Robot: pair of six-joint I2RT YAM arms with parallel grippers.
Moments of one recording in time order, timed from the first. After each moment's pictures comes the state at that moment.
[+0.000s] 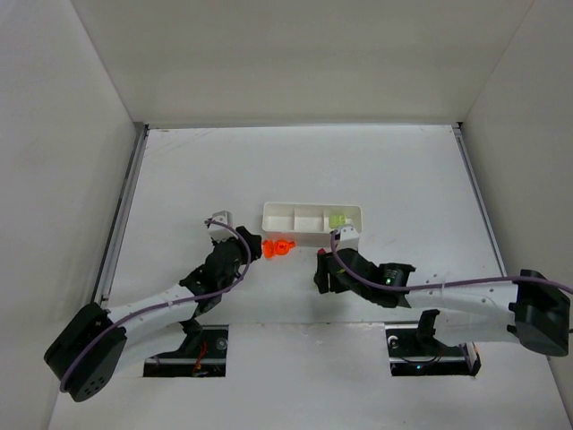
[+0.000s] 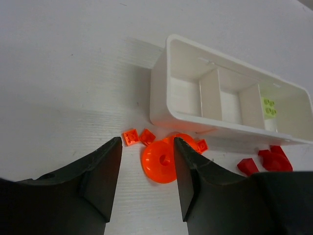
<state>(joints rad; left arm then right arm) -0.73 0.97 0.18 0.42 -0.48 -0.68 1.12 1.14 0.60 -0.26 0.41 0.77</state>
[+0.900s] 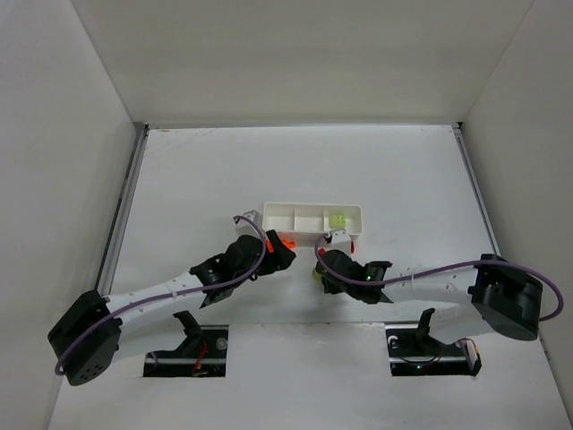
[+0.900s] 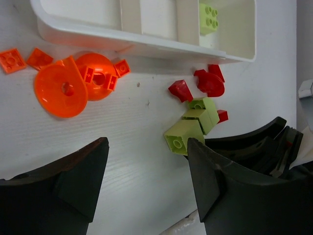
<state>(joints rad) -0.88 1.03 0.40 0.07 -0.21 -0.94 1.11 1.36 0.60 -0.21 0.42 0.77</state>
